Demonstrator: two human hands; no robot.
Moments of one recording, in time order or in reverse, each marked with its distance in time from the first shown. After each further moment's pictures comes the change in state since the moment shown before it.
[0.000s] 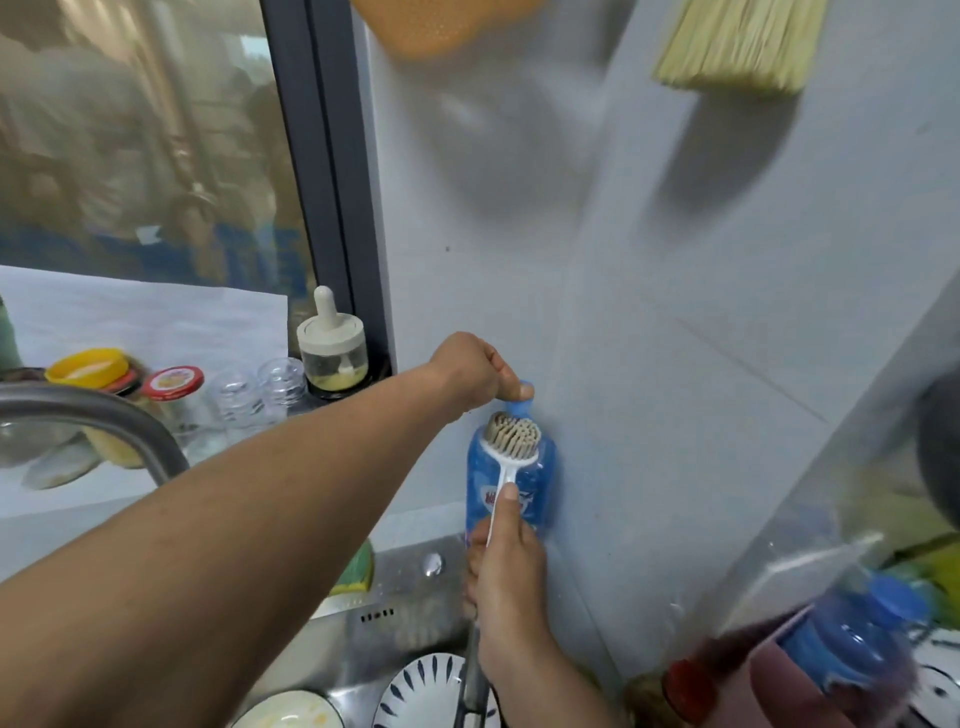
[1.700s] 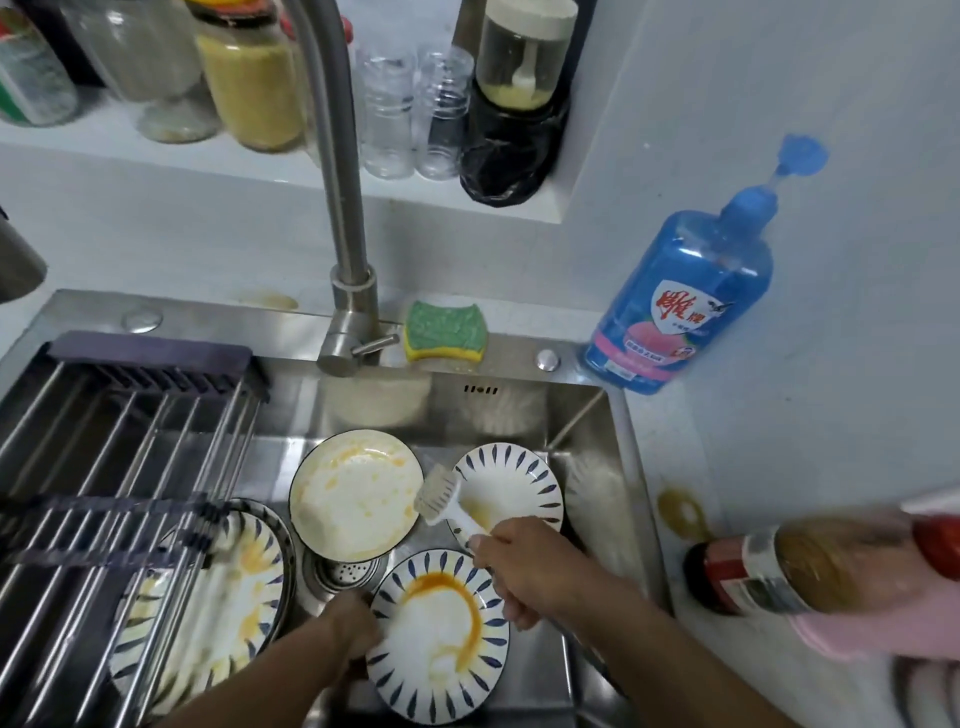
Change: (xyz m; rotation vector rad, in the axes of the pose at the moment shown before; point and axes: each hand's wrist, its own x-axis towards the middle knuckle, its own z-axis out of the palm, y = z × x) left_hand -0.233 -0.496 0.178 -0.733 0.044 -1.116; right_hand -0.042 0.170 -0.033 -1.078 -0.663 0.372
